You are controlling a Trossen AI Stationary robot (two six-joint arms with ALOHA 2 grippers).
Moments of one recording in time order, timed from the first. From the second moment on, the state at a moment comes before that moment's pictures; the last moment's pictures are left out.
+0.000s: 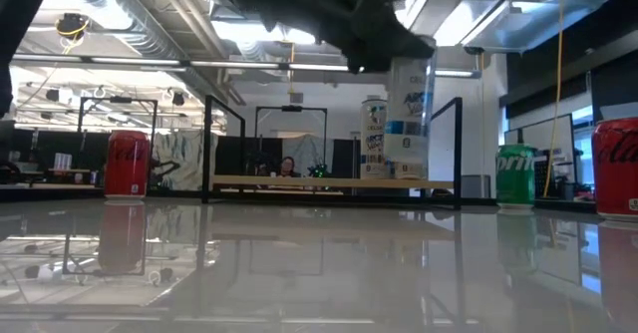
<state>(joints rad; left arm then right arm) 0.14 1.88 1.38 0.14 0.11 0.11 1.18 1.58 0.68 -0.22 1.18 0.92</state>
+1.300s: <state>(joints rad) 0.48 1.97 1.38 0.26 0.36 0.13 1.17 1.59 0.67 -0.24 1.17 0.91</state>
